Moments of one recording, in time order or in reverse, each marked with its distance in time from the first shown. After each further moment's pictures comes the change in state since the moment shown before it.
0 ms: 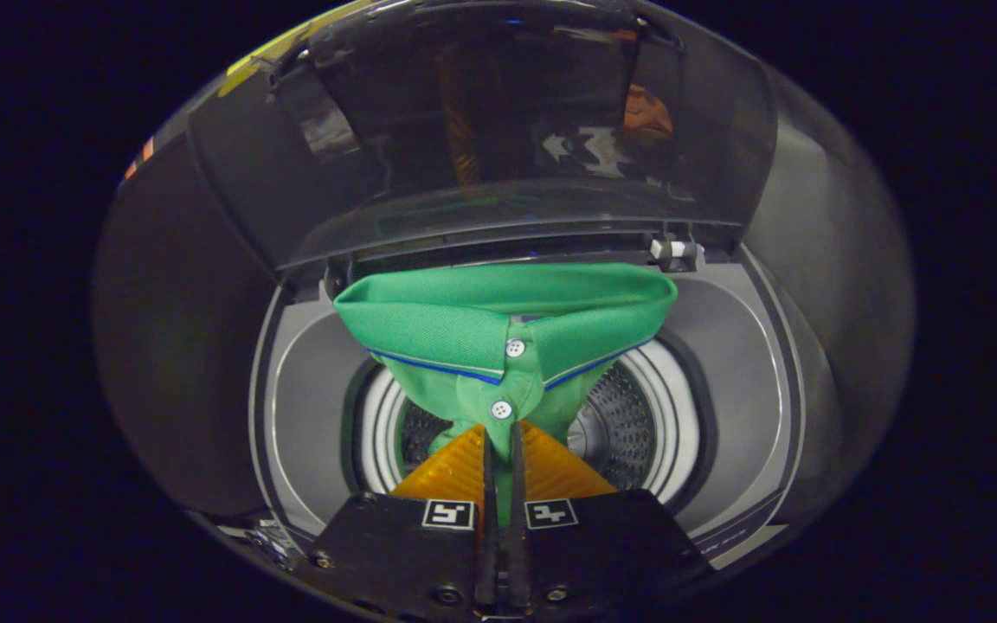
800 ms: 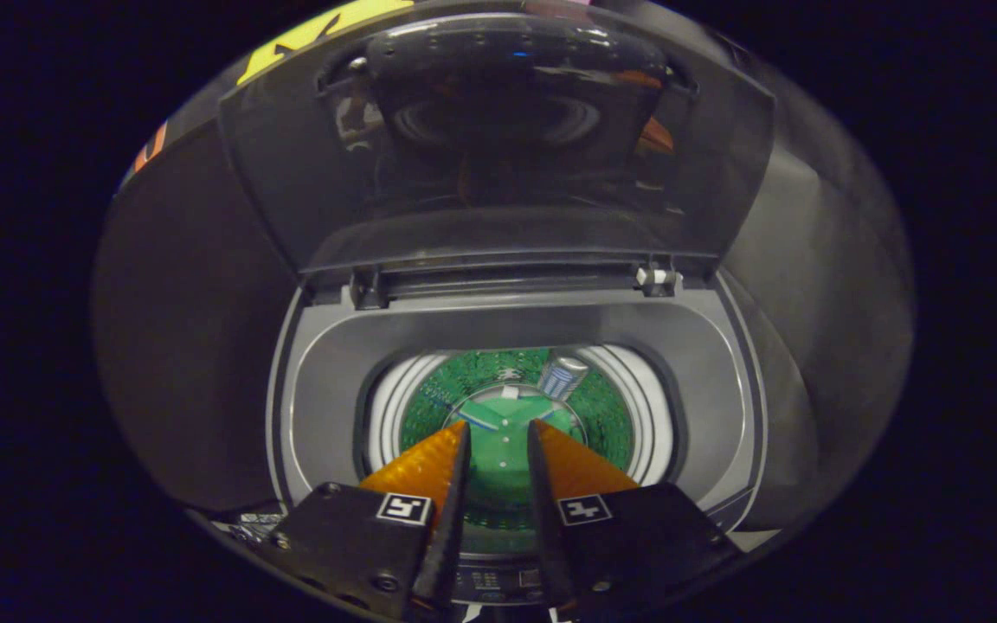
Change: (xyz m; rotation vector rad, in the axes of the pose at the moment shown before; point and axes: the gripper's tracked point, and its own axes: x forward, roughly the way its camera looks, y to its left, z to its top) arm -0.039 0.011 0.008 -0.042 -0.042 -0.039
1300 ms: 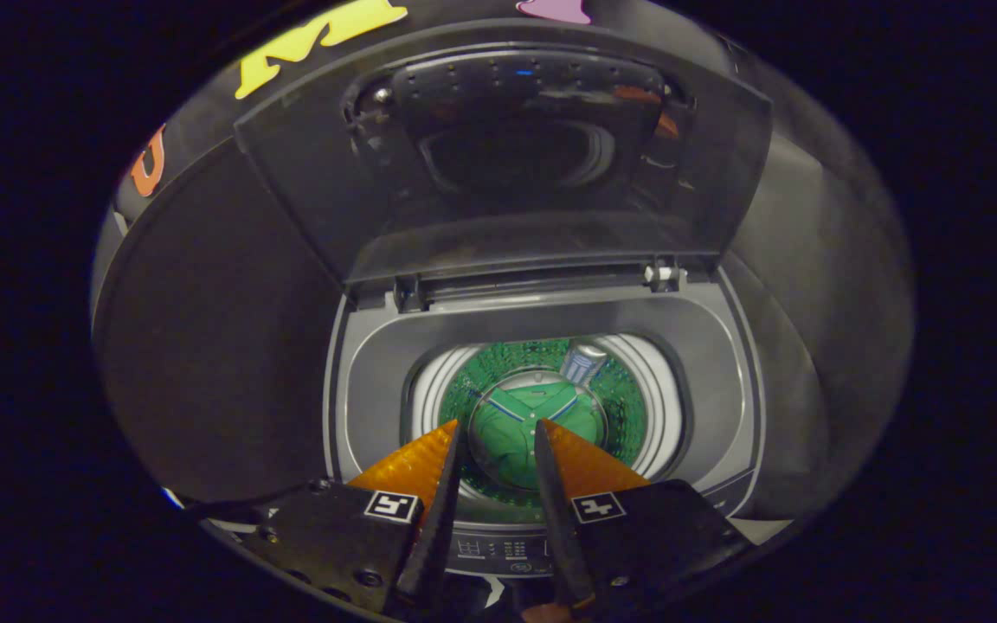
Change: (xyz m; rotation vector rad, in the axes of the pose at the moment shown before) arm -0.044 0.012 0.009 0.011 0.022 0.061
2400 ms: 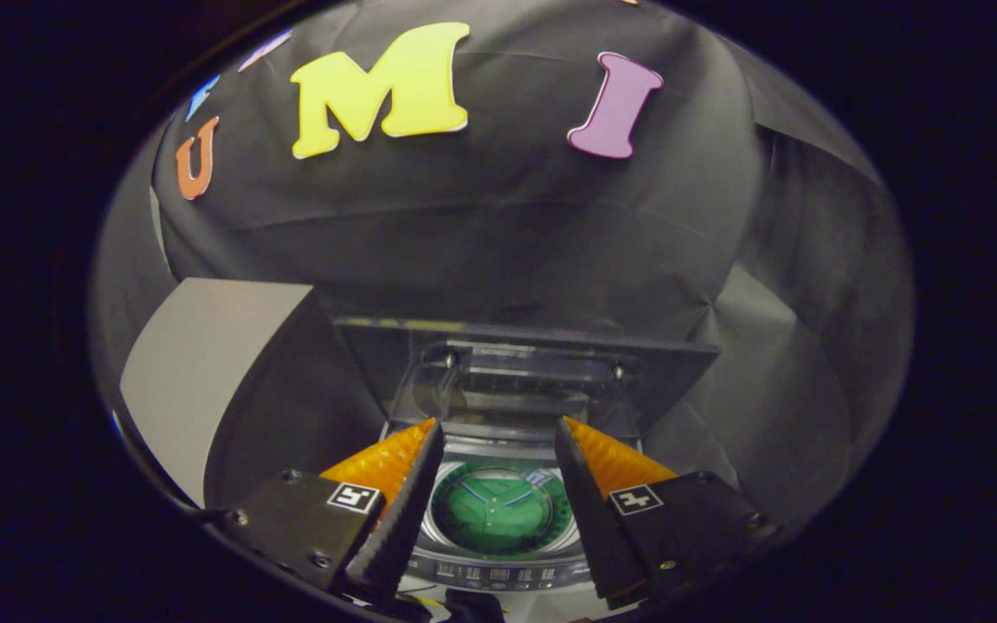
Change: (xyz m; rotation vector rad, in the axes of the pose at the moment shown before) arm -0.138 0.014 0.160 -0.194 -0.329 -0.058
